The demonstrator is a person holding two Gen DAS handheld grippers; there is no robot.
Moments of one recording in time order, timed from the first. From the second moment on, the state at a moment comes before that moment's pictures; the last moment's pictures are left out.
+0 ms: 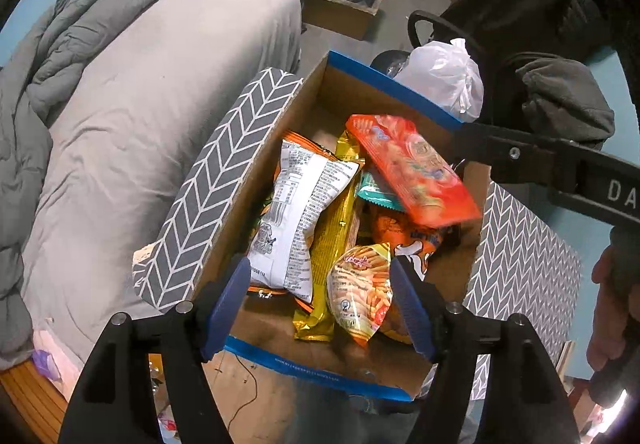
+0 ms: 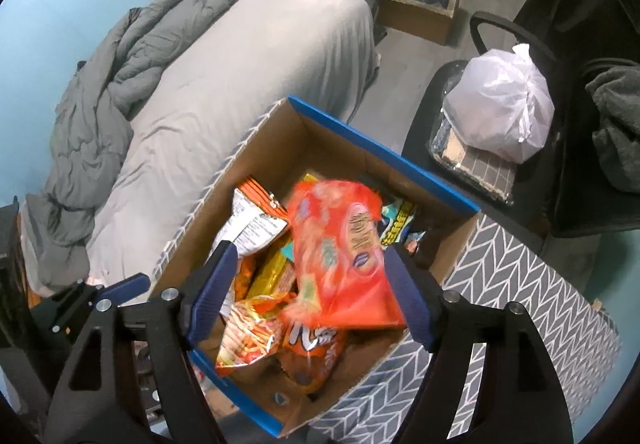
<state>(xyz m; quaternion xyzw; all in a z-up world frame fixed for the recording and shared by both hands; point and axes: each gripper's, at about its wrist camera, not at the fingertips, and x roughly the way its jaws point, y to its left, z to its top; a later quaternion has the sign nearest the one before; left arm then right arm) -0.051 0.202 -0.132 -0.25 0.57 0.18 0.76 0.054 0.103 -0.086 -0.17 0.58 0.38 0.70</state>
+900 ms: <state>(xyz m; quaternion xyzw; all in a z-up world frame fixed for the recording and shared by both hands) -0.063 0.185 -0.054 -0.20 0.53 0.19 0.80 0.028 0.037 -0.020 -0.13 0.54 0.33 0.77</state>
